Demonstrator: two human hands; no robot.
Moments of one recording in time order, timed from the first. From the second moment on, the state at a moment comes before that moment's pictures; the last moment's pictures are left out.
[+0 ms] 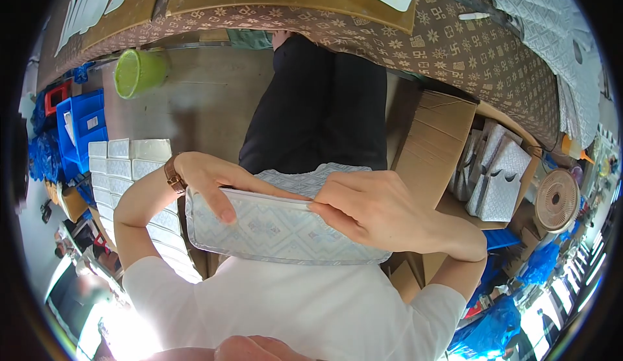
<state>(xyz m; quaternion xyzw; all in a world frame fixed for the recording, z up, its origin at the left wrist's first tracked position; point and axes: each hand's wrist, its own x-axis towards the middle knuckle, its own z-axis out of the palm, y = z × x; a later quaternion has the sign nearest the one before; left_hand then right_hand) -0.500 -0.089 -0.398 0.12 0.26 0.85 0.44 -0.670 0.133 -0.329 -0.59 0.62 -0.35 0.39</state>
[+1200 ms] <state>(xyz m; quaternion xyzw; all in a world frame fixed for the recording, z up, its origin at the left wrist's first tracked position) -0.555 -0.078 -0.361 0.00 0.53 0.70 0.48 -0.684 0.136 -0.336 -0.28 0.56 -0.36 0.69</state>
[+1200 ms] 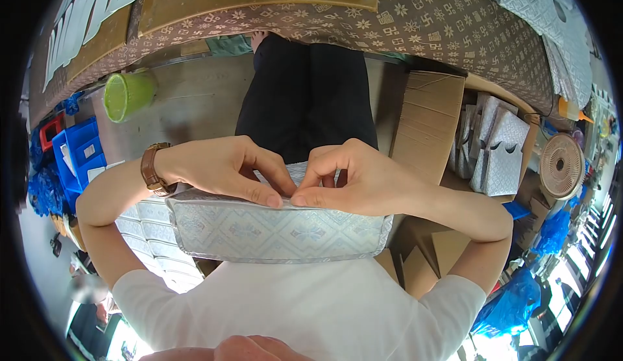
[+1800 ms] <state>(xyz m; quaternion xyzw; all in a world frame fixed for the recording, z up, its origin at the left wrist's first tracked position) -0.531 -0.087 -0.382 0.12 0.52 0.73 0.42 -0.675 0.112 -0.342 -0.38 0.53 -0.35 0.67</state>
